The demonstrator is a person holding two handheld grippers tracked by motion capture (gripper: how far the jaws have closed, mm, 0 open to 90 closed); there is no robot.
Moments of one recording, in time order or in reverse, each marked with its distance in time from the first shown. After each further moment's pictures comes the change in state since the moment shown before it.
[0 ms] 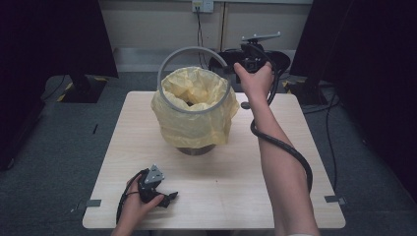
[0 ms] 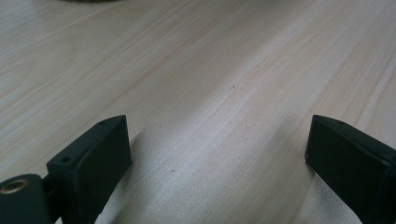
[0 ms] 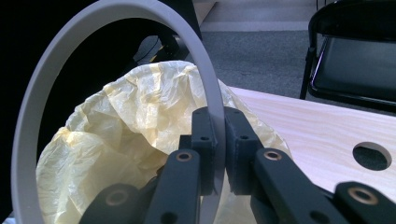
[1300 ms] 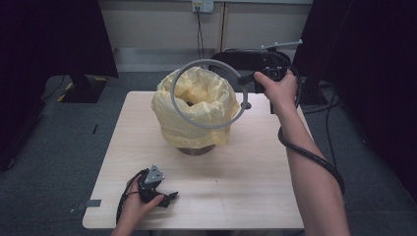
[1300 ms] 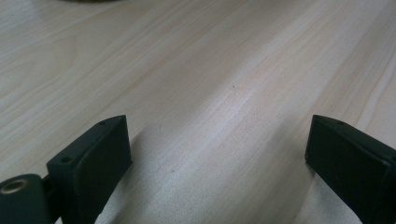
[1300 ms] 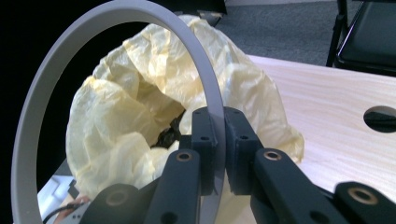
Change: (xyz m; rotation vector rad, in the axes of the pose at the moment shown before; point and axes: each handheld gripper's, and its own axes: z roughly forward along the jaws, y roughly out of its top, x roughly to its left) left arm 0.000 0.000 0.000 -0.001 0.001 -0.001; right arm -0.032 -0.022 -0.040 0.092 0.125 0.009
